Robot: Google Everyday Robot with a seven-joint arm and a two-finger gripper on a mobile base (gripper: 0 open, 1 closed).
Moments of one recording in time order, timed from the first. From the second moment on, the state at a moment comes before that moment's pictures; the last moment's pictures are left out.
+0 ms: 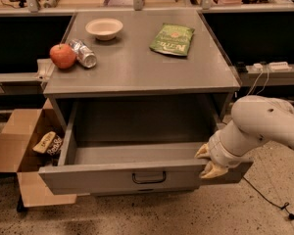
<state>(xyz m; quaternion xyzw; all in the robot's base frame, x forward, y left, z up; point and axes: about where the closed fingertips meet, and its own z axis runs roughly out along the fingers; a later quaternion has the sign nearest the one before) 0.454 -0.195 0.645 -0.73 0.66 0.08 0.13</state>
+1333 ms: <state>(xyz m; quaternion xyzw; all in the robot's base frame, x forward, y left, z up) 0.457 -0.195 0.658 -0.74 0.66 0.08 0.14</state>
